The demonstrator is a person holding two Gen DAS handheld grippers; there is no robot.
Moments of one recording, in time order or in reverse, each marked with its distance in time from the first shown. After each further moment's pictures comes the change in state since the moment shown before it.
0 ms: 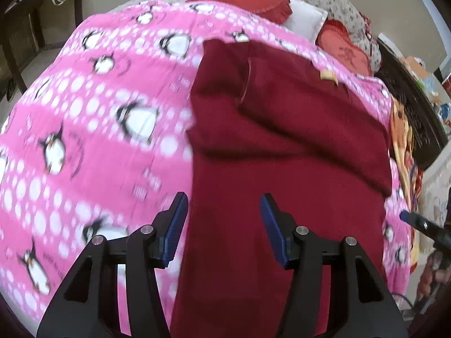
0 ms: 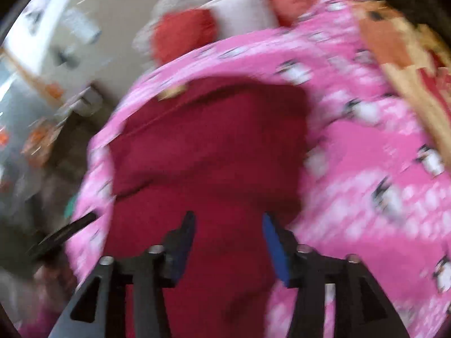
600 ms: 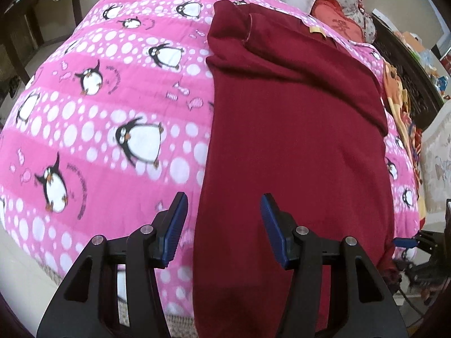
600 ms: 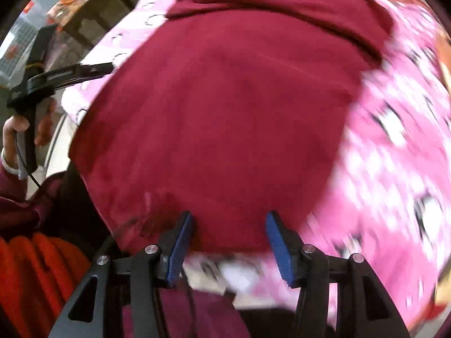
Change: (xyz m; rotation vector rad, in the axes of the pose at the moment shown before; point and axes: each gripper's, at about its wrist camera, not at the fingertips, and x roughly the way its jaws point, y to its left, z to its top) left arm -0.042 0.016 -0.084 0.048 0.085 0.018; right arm -0.003 0.037 -0.142 -0.296 0.386 -0.189
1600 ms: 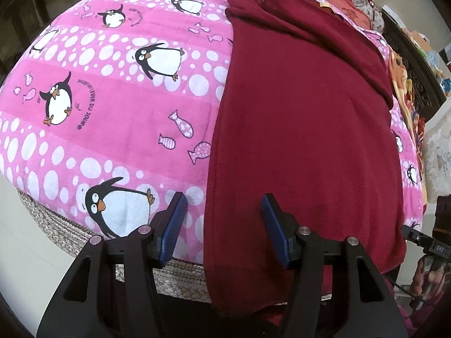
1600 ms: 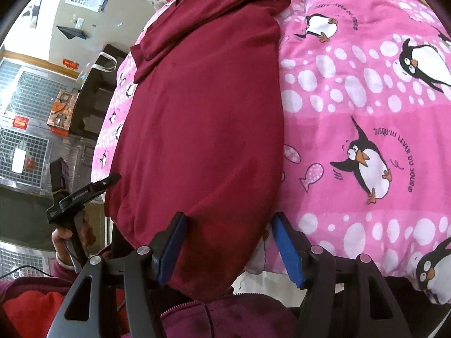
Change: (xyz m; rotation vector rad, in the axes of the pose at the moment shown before) left arm 0.008 0.013 -0.058 -0.058 0.077 0.000; right arm 0.015 -0.039 -0.039 0.399 -0.214 0.330
